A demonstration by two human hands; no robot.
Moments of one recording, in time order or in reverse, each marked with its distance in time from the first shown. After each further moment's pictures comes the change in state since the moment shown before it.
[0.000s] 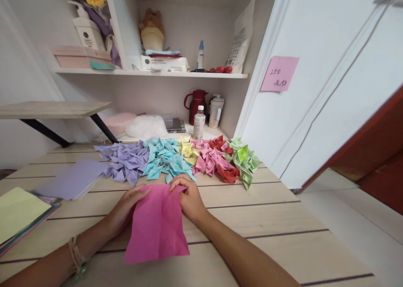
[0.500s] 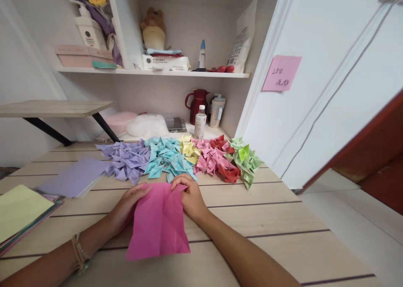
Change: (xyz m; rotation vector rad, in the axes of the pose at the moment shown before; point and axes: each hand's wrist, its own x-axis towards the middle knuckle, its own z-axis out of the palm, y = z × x) left_hand 0.002 -0.002 -0.002 -0.023 0.008 0.007; right_hand 0.001 0.001 0.000 0.017 -0.011 -0.004
